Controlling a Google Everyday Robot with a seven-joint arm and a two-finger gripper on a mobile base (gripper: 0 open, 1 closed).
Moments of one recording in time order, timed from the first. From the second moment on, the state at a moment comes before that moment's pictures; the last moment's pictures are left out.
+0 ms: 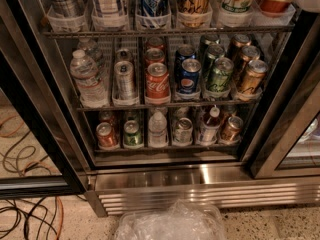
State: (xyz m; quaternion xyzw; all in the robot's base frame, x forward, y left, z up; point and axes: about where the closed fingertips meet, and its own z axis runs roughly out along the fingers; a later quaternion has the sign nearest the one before) arm 0.632 -0.252 1.090 -0.07 0.80 0.09 0.59
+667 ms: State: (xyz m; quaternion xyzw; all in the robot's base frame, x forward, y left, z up) arm 0.597 -0.245 1.128 -0.11 0.78 0.10 0.61
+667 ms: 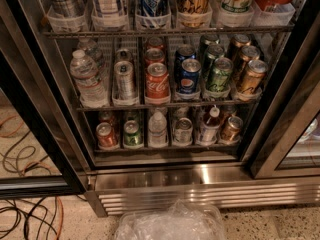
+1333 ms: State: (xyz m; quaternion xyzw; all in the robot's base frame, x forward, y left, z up) arm 0.523 -0.225 1.127 -0.16 0.79 0.17 0.57
